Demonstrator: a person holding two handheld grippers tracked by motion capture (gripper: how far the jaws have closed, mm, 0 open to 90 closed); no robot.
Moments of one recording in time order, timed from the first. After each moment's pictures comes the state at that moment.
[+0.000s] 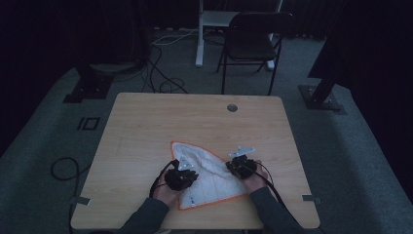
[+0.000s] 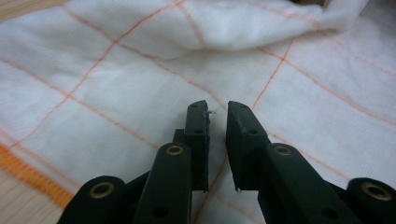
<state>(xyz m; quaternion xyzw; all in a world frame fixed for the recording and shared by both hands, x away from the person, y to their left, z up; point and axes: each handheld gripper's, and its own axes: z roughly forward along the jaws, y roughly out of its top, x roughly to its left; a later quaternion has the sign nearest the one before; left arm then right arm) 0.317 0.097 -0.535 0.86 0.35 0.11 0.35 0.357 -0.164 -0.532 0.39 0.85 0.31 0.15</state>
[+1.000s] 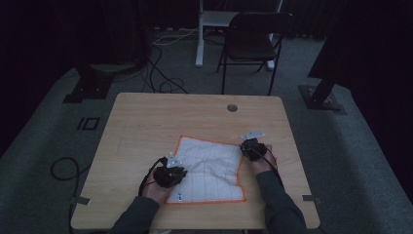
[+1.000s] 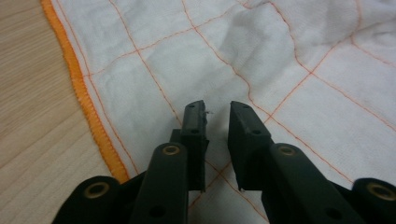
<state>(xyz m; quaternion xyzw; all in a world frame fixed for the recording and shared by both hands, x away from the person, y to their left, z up) 0.324 0.129 -0.534 0.85 0.37 0.13 0.34 0.416 -0.200 -0.528 0.43 0.82 0.29 0.23</state>
